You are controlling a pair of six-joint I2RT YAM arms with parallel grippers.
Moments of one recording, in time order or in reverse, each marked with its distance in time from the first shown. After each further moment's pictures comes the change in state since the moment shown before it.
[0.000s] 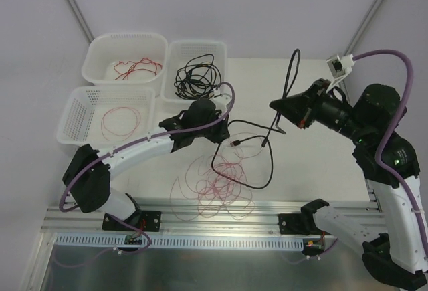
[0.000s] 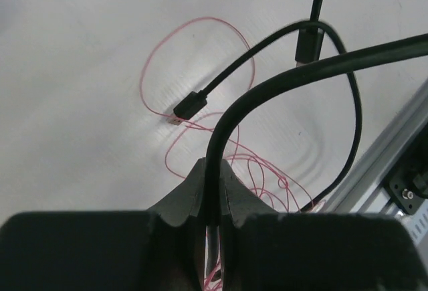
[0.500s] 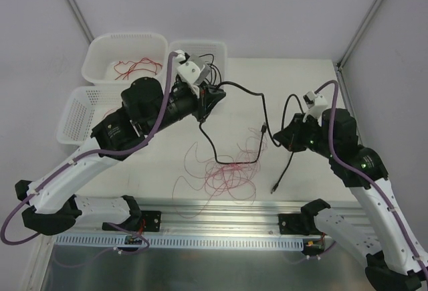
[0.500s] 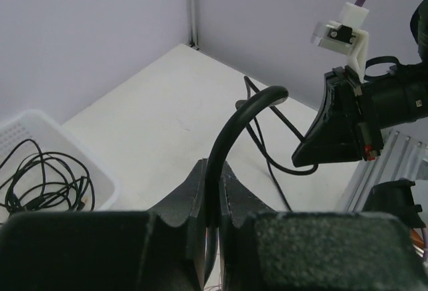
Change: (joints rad) left arm -0.150 -0.324 0.493 -0.218 -0.206 0.285; right arm 0.000 -0.182 -0.513 -0.152 0.312 -0.117
